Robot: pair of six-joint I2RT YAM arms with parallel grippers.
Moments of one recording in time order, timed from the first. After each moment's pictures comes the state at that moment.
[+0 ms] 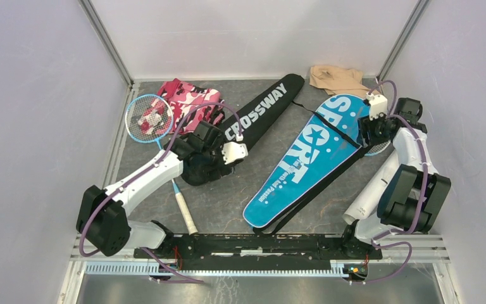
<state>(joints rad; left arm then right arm) -0.59 1.33 0.99 -0.65 0.14 0.74 -0.38 1.52 1.14 -0.60 -0.46 -0.64</state>
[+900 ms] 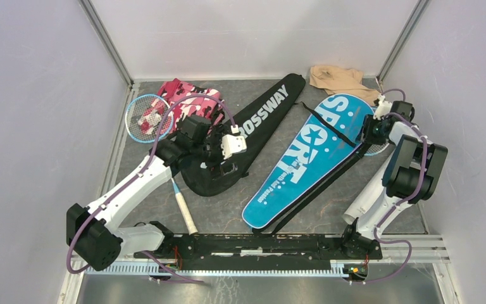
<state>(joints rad) -0.59 1.20 1.03 -0.61 0.40 0.70 -0.40 1.83 1.18 -0.35 -0.34 -0.18</state>
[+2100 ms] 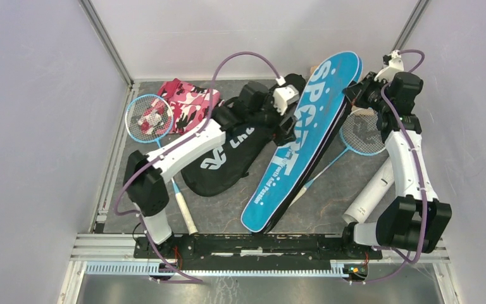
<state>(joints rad) -0.77 1.74 1.60 -0.39 0.36 0.08 -0.19 1.36 1.21 -0.18 -0.49 0.31</state>
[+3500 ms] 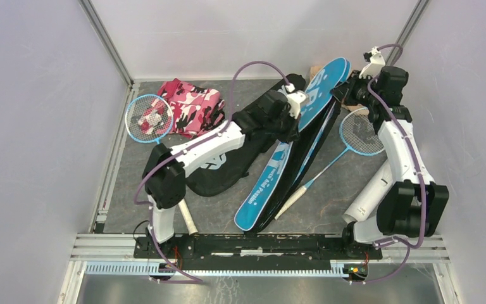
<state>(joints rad) -0.88 1.95 1.73 -0.36 0.22 -0.17 -0.11 1.43 1.28 -0.19 -0.53 0.23</state>
